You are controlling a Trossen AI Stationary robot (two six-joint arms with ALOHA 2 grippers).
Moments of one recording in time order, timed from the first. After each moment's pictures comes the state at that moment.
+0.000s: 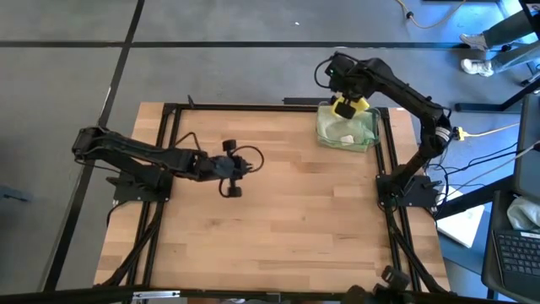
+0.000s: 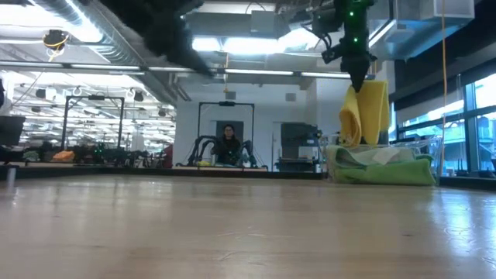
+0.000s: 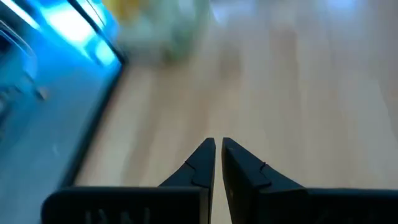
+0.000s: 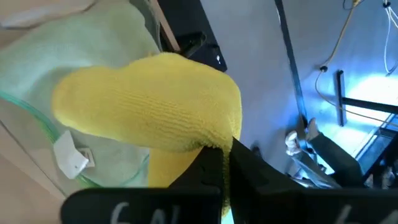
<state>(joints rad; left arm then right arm) -0.10 1.27 0.84 -0.24 -0.46 0.09 -0.72 1.65 1.71 -1.37 0.51 -0.32</state>
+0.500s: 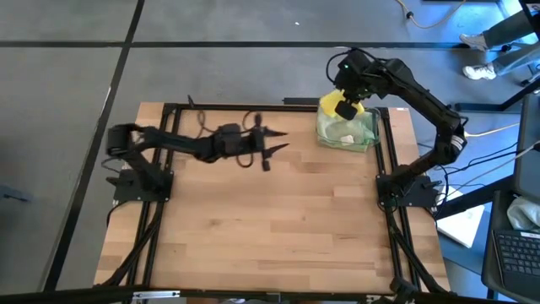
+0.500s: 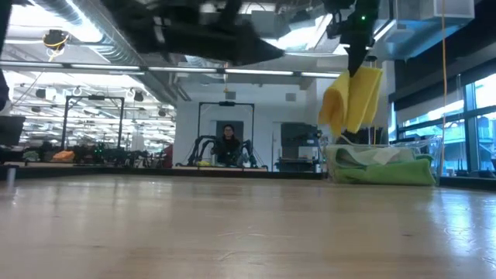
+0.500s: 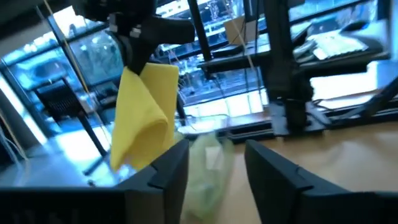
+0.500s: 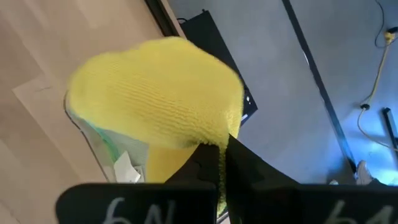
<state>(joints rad) 0.20 1.61 0.85 0.76 -0.04 0.30 -0.72 1.52 1.71 -1.32 0.29 -0.29</state>
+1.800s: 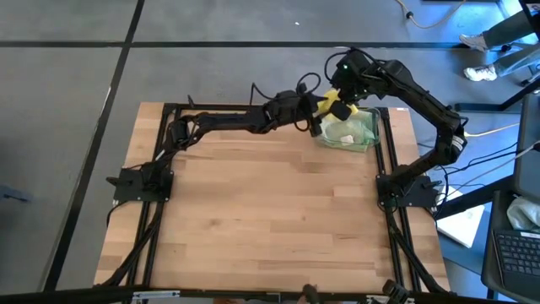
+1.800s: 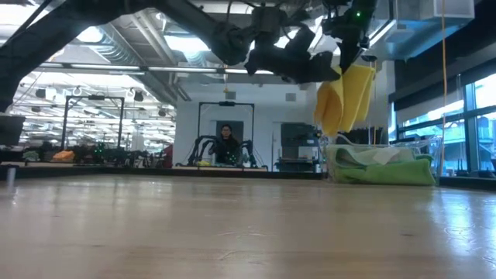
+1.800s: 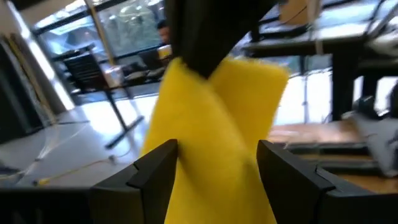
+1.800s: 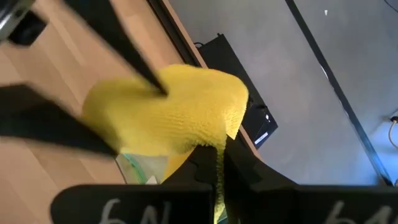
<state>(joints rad) 0.35 2.21 1.79 0.37 -0.05 0.26 -0.69 1.51 1.71 -1.26 0.20 -0.21</state>
